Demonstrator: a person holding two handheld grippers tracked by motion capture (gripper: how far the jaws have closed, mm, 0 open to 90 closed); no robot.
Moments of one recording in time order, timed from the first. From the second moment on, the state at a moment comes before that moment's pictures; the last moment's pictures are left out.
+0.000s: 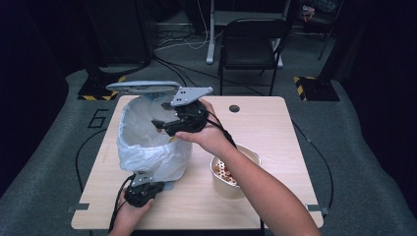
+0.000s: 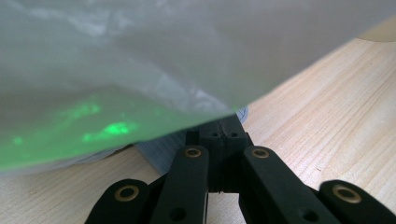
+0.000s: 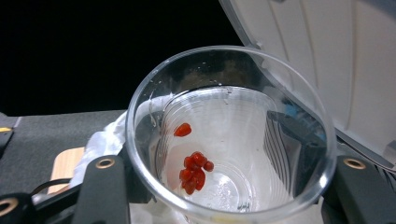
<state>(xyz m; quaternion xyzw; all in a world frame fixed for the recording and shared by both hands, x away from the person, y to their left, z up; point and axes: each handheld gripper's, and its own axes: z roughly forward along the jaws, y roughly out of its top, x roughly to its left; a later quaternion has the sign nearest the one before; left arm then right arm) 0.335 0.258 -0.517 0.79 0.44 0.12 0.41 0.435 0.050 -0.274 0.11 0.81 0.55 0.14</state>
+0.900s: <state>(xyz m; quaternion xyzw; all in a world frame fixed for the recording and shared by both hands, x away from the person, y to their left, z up) 0.335 0.268 -0.511 0.77 0.46 0.08 0.43 0.405 -0.051 -0.287 0.18 0.80 0.55 0.19</state>
